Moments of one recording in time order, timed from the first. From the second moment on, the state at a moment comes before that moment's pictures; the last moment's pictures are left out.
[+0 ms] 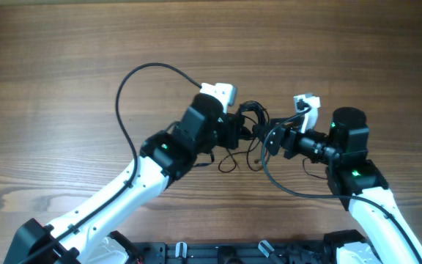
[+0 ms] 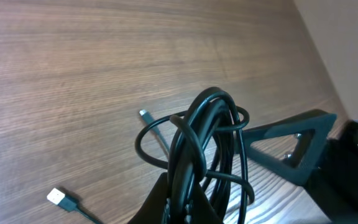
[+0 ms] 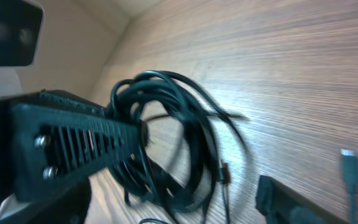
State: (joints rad) left arm -0.69 1.38 0.91 -0.18 0.16 -0.57; right arm 0.13 1.05 0.51 0.00 -0.75 0.40
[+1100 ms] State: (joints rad) left arm -0.38 1.38 0.91 0.03 0.97 -0.92; right arm -0.06 1.55 0.50 0.71 -1.29 0.48
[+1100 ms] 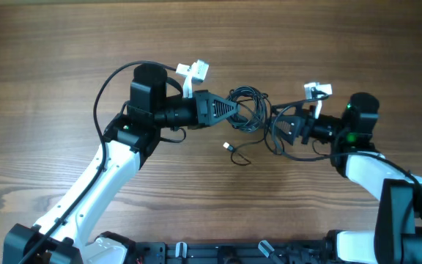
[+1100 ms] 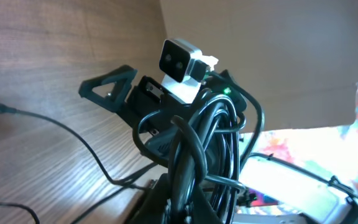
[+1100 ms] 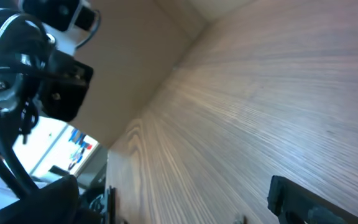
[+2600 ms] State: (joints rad) left arm -0.45 1.38 0.91 0.00 1.05 -0.86; right arm -0.48 1.56 0.50 1.01 -0.80 0.86
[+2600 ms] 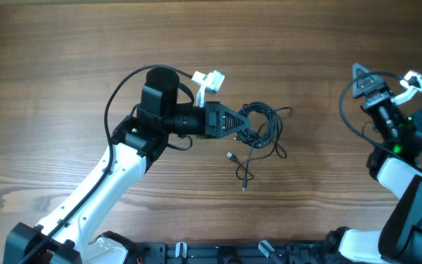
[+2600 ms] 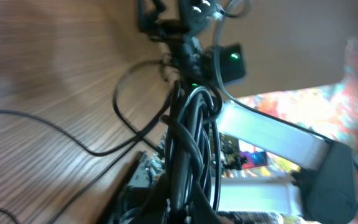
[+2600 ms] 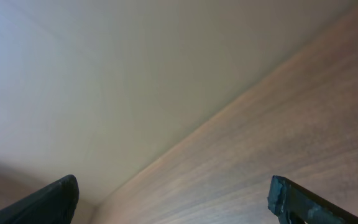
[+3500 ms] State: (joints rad) left arm -0.45 1.38 0.91 0.05 0.93 -0.84; right arm -0.11 1.56 0.50 0.71 -1.11 0.56
